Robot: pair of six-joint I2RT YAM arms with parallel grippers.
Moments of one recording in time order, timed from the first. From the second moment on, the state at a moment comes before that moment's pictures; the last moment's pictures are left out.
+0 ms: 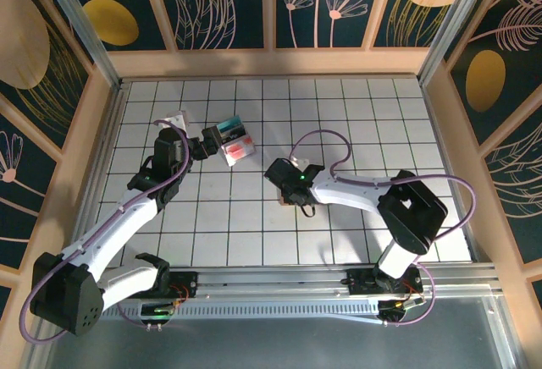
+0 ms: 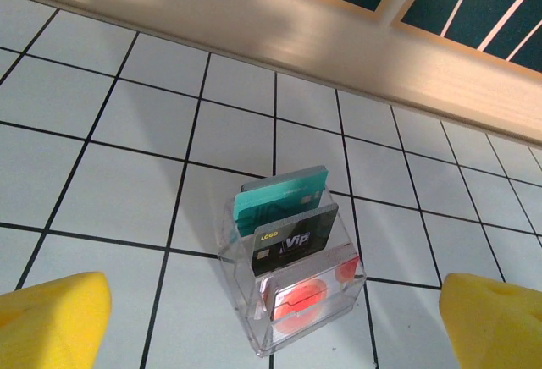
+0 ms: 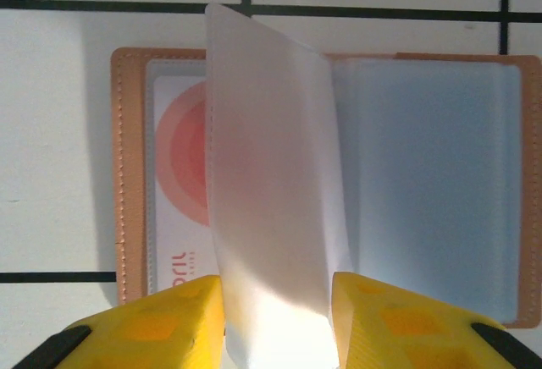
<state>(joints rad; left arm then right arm) -0.40 1.09 0.74 -0.08 -0.22 -0.51 0.94 1.66 1.00 -0.64 0.38 0.82</state>
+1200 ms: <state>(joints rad) -0.88 1.39 0.65 0.07 -0.44 -0.48 0.69 1.57 0.80 -0.49 0.32 0.76</state>
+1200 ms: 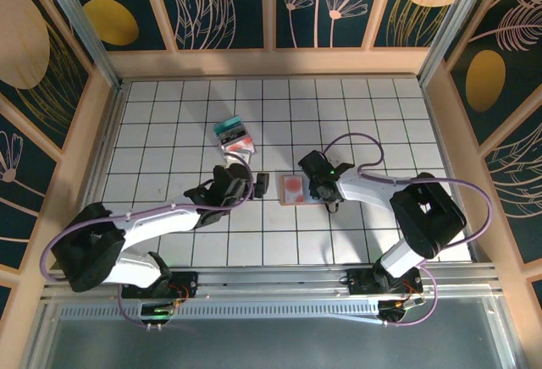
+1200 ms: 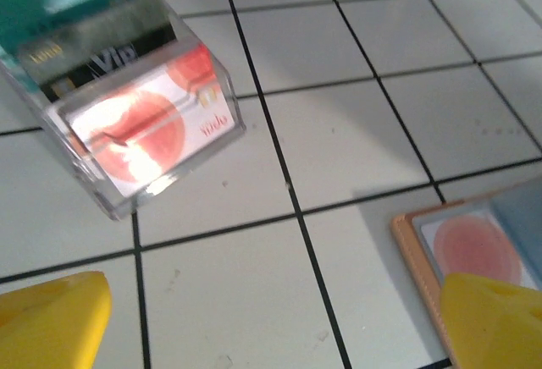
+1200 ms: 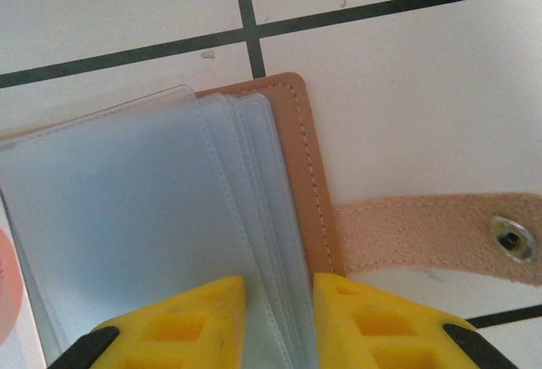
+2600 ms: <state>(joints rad) -0.93 1.81 0.85 0.00 -0.45 -0.69 0.68 1.59 0.85 -0.34 -0.01 0.81</state>
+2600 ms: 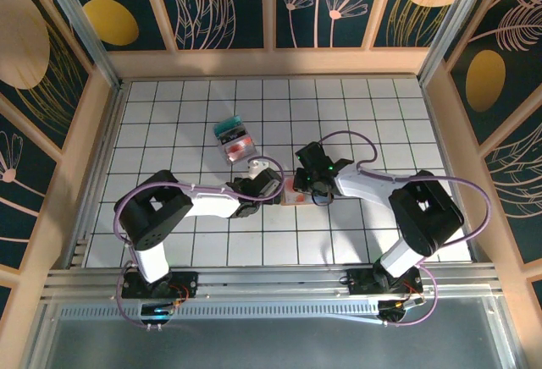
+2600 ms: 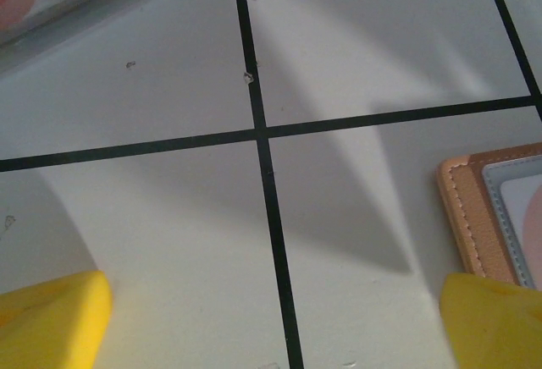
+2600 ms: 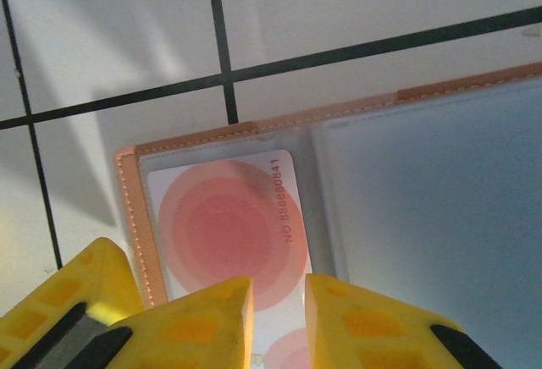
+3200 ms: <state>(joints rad) -0.93 1.81 0.86 -0.02 -0.45 -0.69 0.68 1.63 0.81 -0.26 -0.05 0.81</state>
